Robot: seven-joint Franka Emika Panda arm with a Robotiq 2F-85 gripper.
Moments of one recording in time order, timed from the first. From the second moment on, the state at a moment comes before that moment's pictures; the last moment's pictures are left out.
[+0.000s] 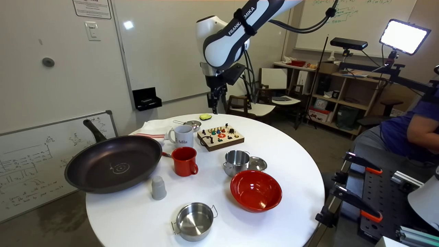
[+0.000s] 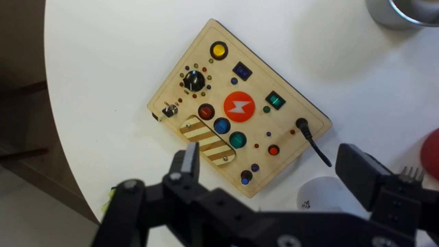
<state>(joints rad) 0.05 0.77 -0.07 -1.53 -0.30 2.27 -0.09</state>
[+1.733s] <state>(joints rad) -0.11 1.06 0.10 -1.23 -0.16 2.25 -1.20</state>
